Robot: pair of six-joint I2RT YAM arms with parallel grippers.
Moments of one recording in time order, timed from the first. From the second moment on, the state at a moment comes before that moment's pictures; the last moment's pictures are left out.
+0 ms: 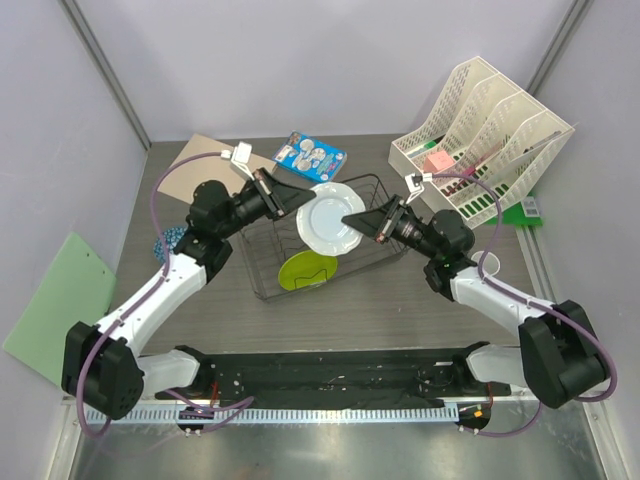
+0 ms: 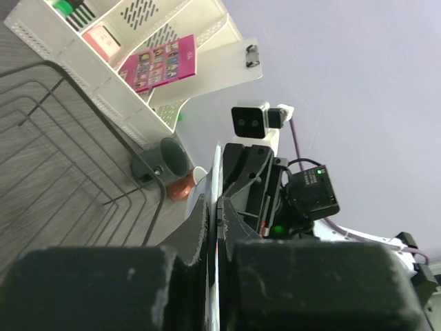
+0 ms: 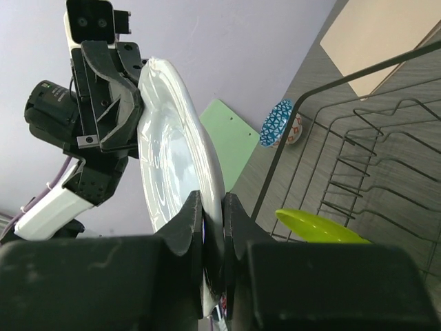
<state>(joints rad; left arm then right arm) -0.44 1.20 0.88 0.39 0.49 -1.00 0.42 1.25 0.57 0.83 -0.59 1.11</state>
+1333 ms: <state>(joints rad) -0.41 0.70 0.81 -0.38 -0.16 -0.76 0.41 2.54 2.35 -0.28 -0.29 0.78</state>
